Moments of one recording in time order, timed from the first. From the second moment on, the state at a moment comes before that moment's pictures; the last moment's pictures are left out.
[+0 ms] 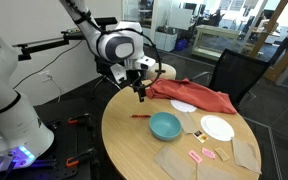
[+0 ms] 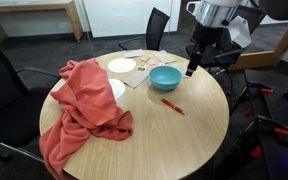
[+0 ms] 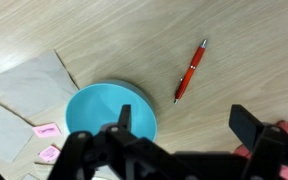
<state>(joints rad) -0.01 0.01 0.09 -2.61 -0.28 2.75 0.35</state>
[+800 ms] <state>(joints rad) 0.23 0.45 -0.10 -2.34 -0.31 2.83 0.55</state>
